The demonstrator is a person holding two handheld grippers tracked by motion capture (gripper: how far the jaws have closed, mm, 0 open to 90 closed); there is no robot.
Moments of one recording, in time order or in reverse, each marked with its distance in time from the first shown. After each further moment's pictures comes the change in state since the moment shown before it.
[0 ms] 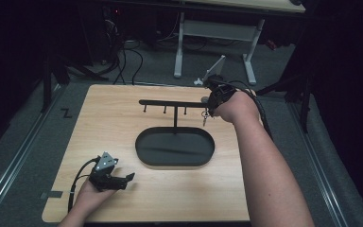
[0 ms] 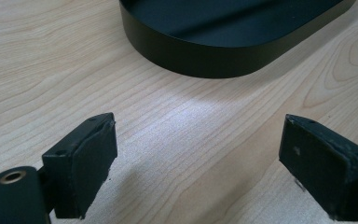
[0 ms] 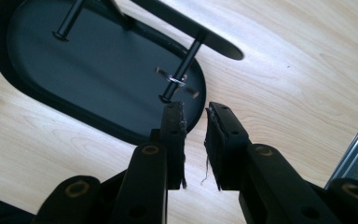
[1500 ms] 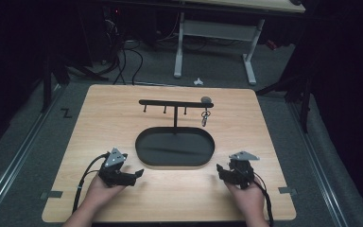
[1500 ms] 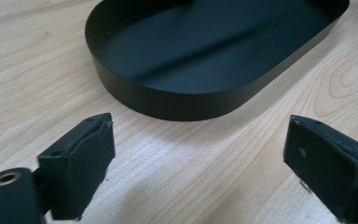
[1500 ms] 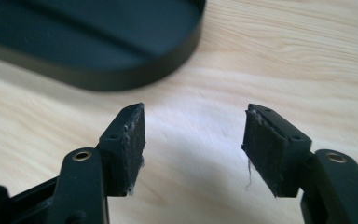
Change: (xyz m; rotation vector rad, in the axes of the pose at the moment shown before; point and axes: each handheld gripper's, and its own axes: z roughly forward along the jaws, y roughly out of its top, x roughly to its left) left arm -0.012 0.018 0.018 -0.055 -0.027 0.039; right arm 0.002 -0.214 0.170 -0.587 -0.014 0.109
